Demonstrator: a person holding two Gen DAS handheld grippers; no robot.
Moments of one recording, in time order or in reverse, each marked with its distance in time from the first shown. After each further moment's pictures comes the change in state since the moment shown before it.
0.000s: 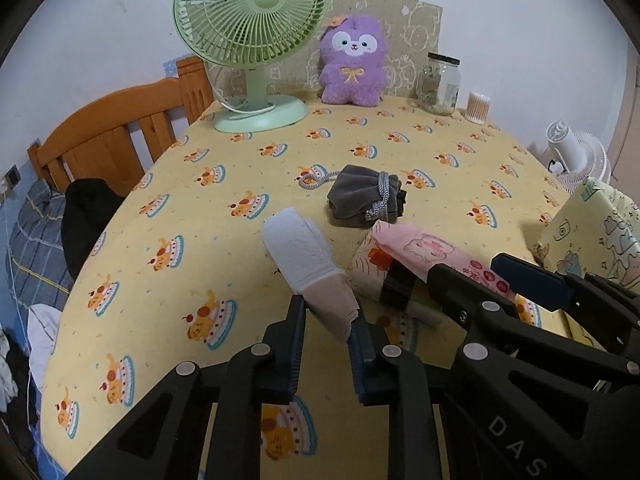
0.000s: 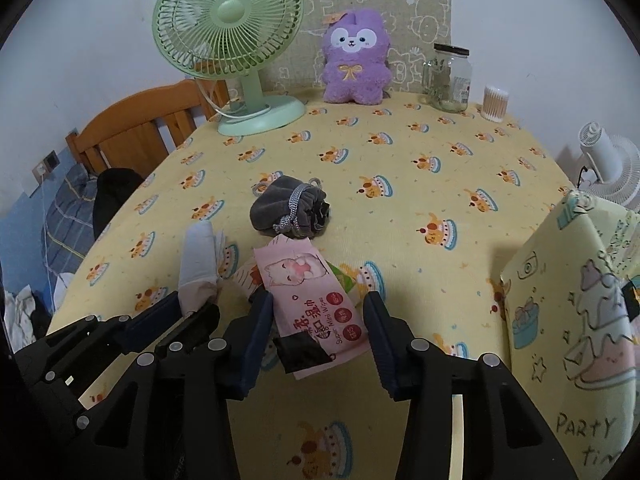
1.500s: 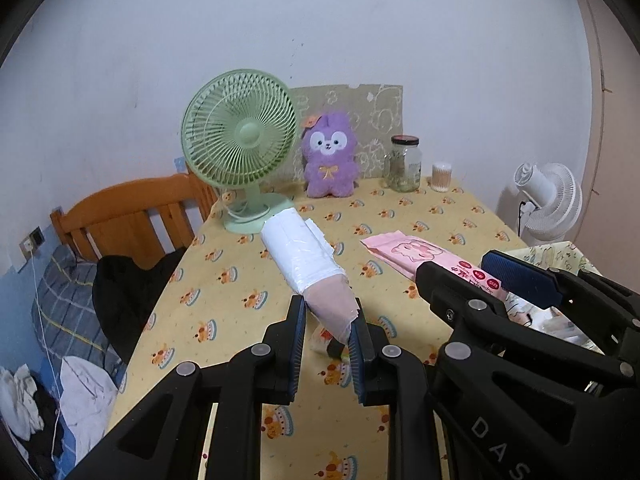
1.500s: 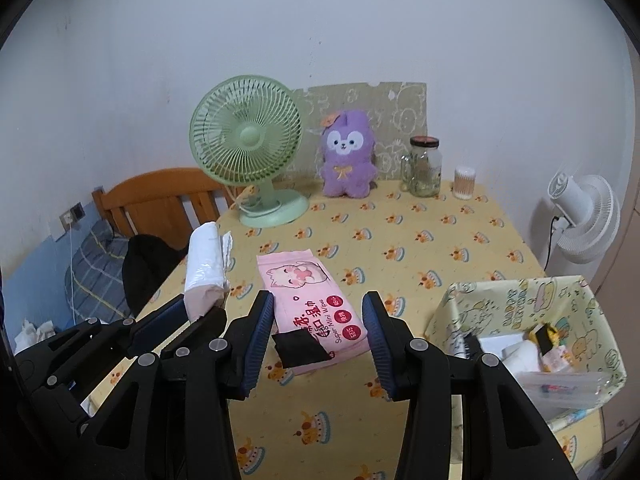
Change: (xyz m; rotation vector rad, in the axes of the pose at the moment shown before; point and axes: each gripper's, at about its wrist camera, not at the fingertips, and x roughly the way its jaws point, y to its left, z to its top) left arm -0.121 -0.047 0.029 0.084 -0.229 0.036; right arm -0.137 -0.018 0.019 0.017 -0.251 0.030
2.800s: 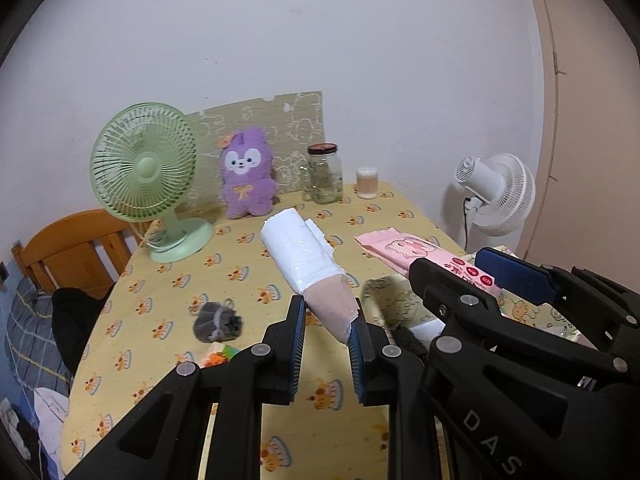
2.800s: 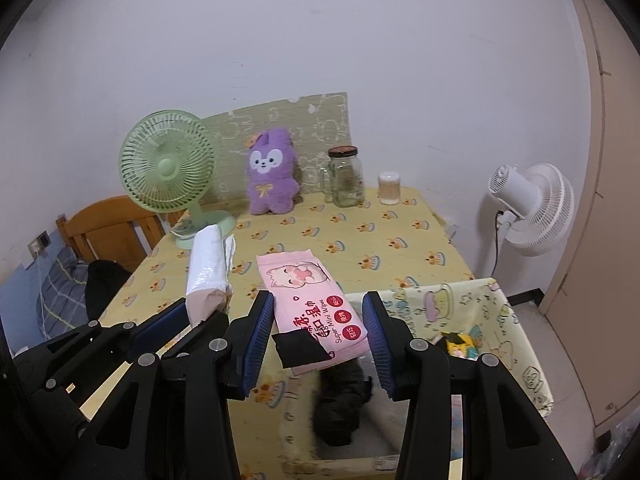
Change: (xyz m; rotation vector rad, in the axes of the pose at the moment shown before) left arm 0.014 -0.110 0.019 0.091 -0.028 -0.140; right arm -0.024 -0.110 0.000 0.079 -0.047 -0.128
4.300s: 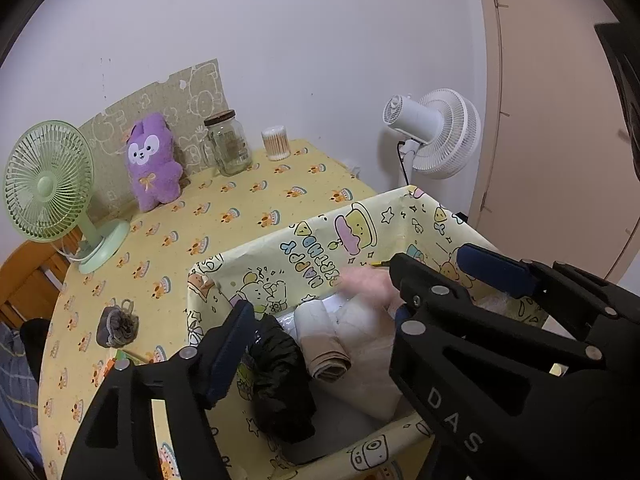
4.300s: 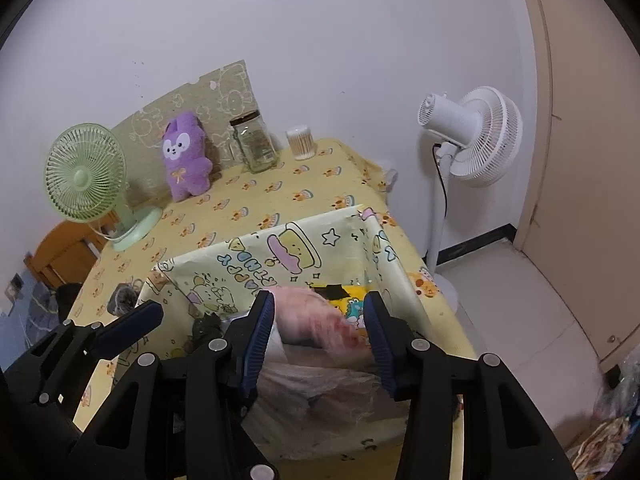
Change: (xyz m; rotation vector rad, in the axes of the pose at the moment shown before) left arm 0.047 -0.109 -0.010 0.167 0.134 -0.132; right arm 0.026 -0.116 -0.036 0.194 0.105 -0.100
